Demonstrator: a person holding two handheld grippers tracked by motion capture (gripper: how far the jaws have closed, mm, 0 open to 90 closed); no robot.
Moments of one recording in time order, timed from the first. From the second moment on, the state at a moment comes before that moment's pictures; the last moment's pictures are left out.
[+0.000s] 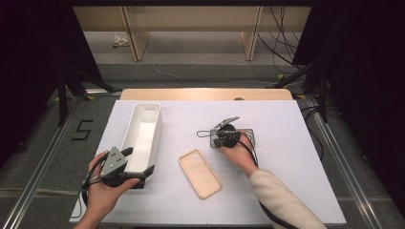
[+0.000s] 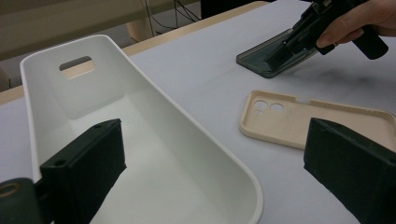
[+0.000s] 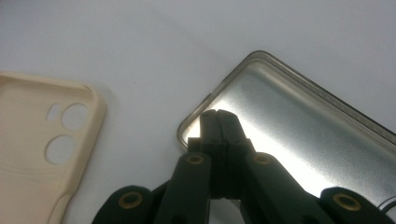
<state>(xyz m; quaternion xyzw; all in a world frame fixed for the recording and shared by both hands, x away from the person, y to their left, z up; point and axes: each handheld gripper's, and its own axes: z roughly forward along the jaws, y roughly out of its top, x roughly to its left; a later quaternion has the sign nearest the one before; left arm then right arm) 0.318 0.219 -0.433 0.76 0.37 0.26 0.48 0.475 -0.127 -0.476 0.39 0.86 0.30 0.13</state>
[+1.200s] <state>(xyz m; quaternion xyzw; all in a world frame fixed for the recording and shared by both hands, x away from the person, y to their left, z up) 0.318 0.219 -0.434 0.76 0.37 0.26 0.48 0.449 -0.198 -0.459 0.37 0.90 0.20 0.11</state>
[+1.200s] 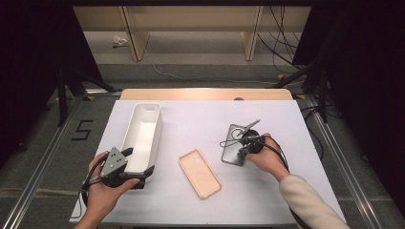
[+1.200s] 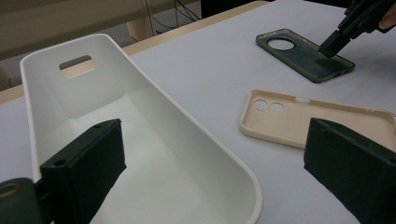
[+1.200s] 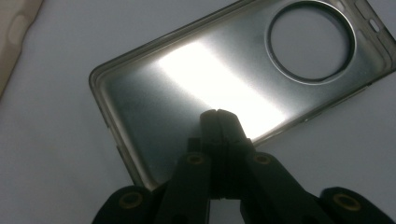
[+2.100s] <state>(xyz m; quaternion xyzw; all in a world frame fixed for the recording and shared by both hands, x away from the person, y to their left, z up) 0.318 0.220 -0.434 0.75 0.37 0.26 0.48 0.448 -0.212 -0.458 0.38 0.90 0.20 0.11</state>
